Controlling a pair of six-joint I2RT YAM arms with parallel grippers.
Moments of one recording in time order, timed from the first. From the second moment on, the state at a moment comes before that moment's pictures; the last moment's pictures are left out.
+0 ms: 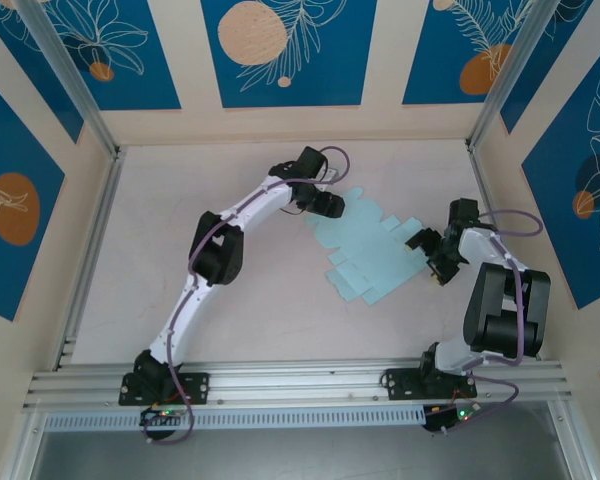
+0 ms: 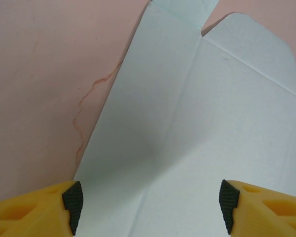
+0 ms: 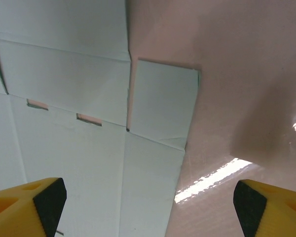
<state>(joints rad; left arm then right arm) -0.62 2.60 2.38 -0.81 0.30 -0.19 -0.21 1.50 0.86 -0.67 -0.23 0.68</state>
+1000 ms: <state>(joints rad) -0.53 1.90 1.13 -0.25 0.27 -0.40 0.05 2.08 1.53 -0.67 -0.35 0.54</state>
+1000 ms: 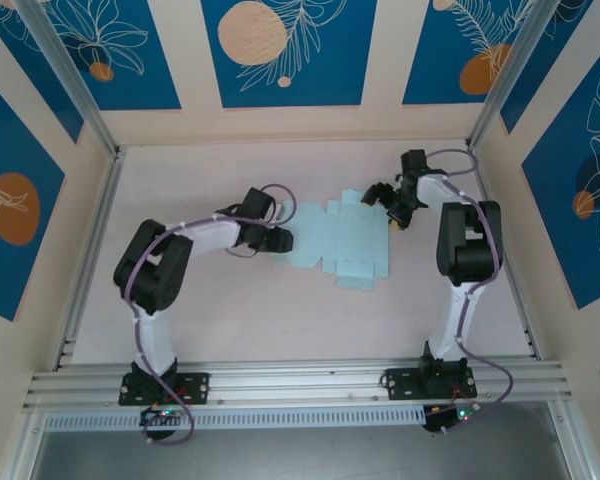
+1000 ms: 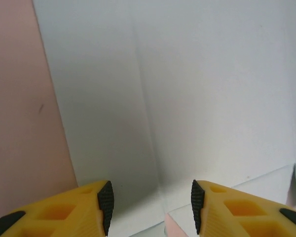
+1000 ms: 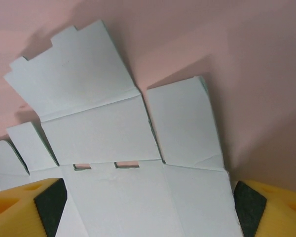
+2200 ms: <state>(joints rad) -0.53 1.73 0.97 -0.17 0.21 -0.50 -0.01 1.69 0.96 -0.60 -0.54 0.52</state>
